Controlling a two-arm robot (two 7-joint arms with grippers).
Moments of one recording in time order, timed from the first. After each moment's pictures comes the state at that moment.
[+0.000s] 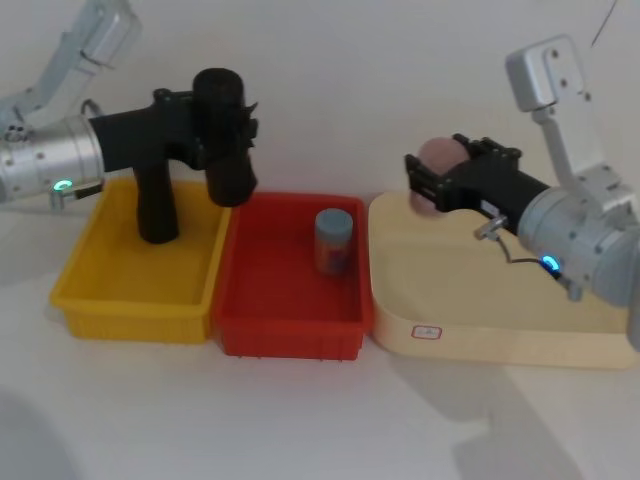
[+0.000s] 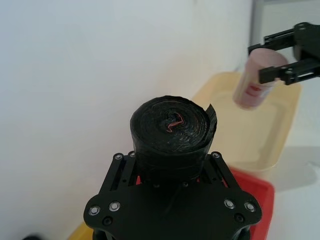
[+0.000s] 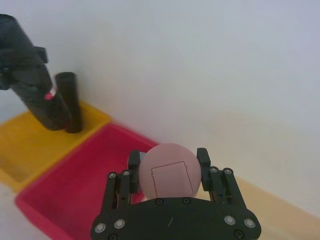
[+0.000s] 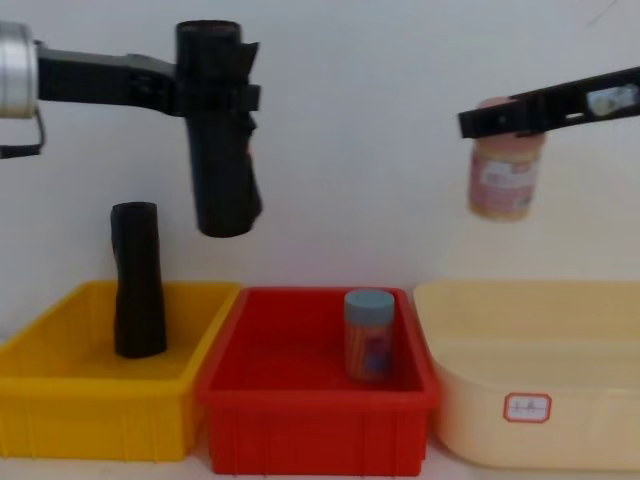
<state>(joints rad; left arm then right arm) -0.76 0.50 0.50 -1.27 -0.50 0.10 -0.79 0.37 0.33 -0.32 -1.81 0.23 0.62 0.20</state>
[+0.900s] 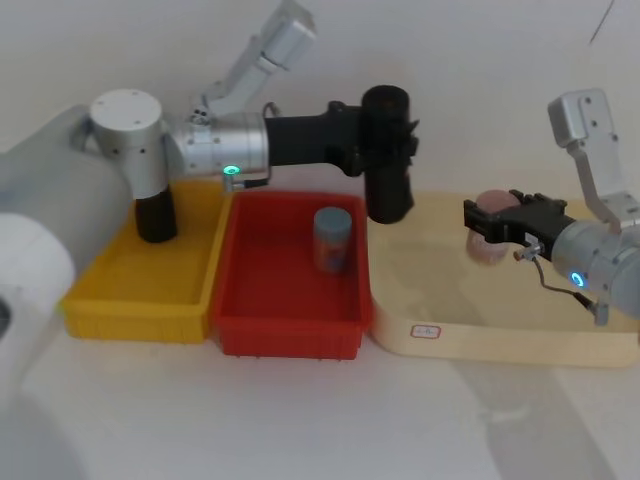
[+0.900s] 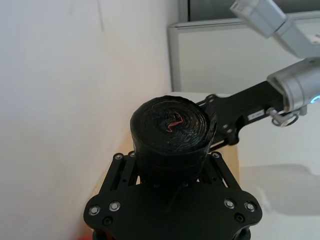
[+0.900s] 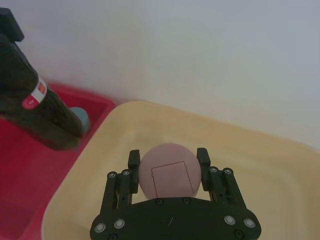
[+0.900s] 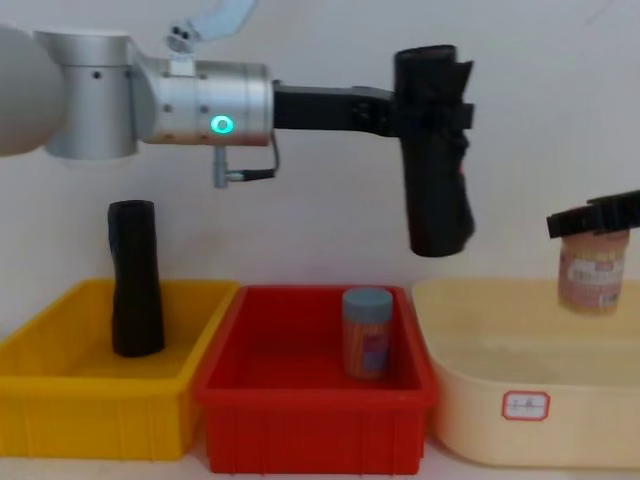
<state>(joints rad) -1.15 0.05 0.73 -0.48 -0.57 -0.18 -1.13 0.39 0.30 -0.22 -1.60 0.23 0.69 0.15</state>
